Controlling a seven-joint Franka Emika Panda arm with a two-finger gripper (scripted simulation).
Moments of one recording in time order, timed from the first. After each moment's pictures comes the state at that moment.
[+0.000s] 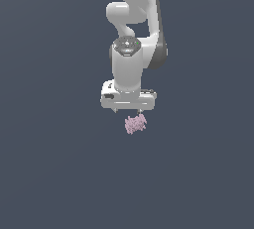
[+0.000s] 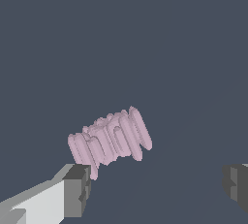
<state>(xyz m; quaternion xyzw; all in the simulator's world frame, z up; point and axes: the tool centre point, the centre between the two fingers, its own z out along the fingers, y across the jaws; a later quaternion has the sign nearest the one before) -0.002 0.003 0.161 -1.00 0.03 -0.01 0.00</state>
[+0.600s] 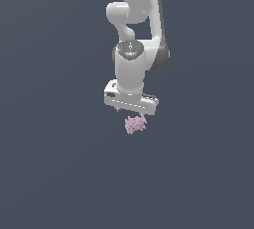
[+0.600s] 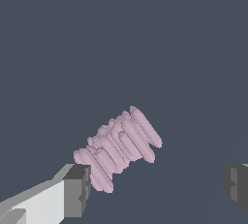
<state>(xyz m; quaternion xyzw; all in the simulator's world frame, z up) -0.002 0.012 0.152 -0.99 0.14 0.00 0.01</state>
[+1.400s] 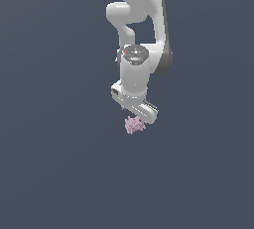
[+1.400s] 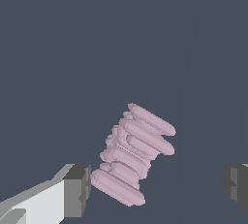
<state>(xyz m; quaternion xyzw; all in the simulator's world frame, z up) -0.003 0.025 0.138 -0.94 0.34 0.00 0.00</state>
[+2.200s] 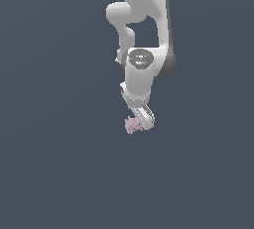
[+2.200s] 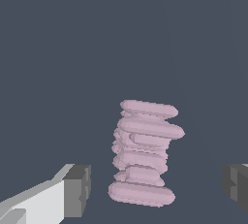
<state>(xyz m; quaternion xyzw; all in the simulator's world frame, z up) -0.004 0.038 0.126 -0.86 0.52 0.00 0.00</state>
